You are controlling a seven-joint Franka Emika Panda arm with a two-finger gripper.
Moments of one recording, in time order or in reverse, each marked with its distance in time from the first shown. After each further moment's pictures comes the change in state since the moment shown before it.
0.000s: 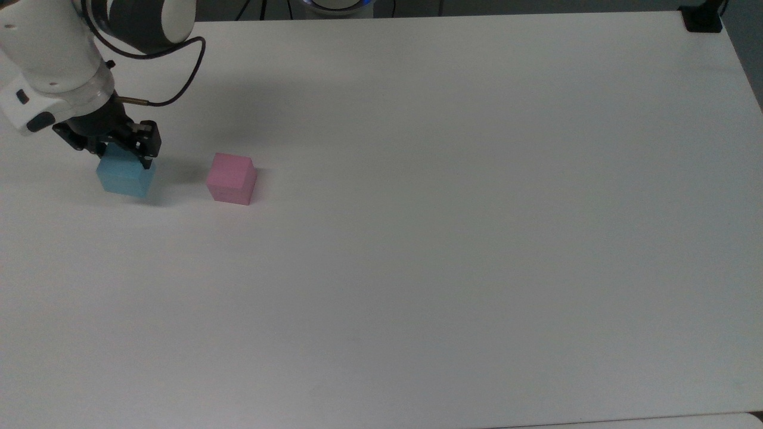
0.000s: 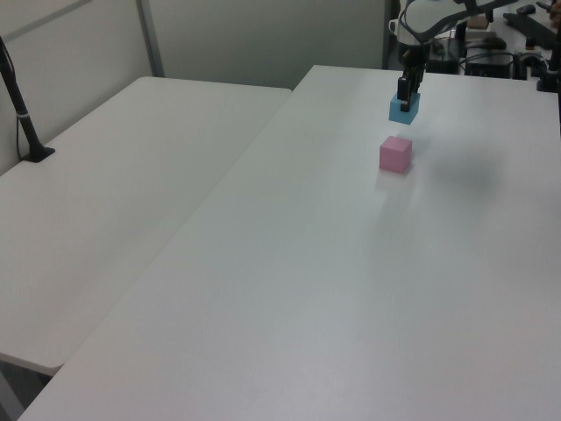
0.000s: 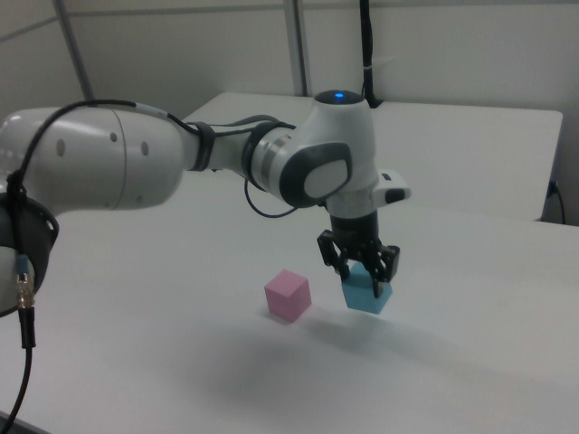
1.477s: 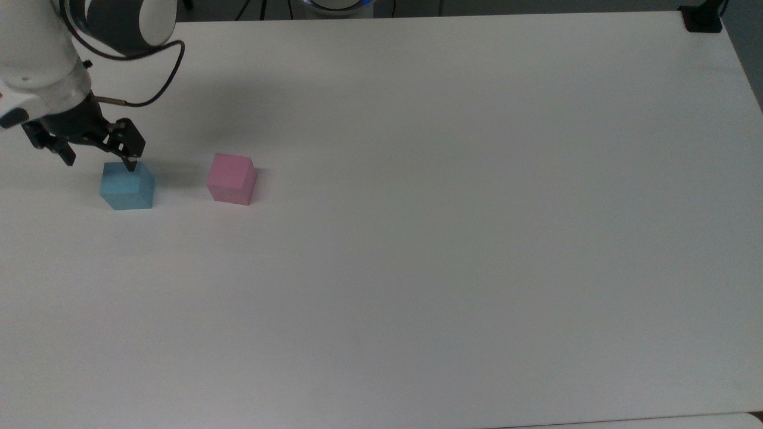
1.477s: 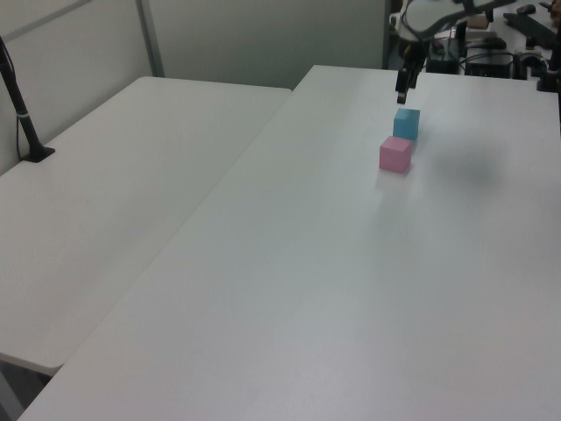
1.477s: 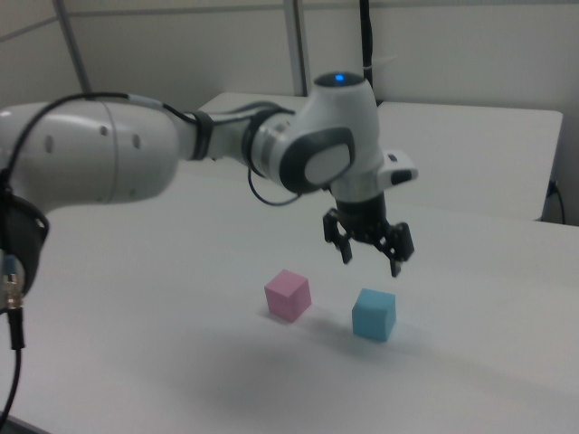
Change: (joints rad) arm -0.024 -0.003 0.003 0.039 0.000 0.029 -0.012
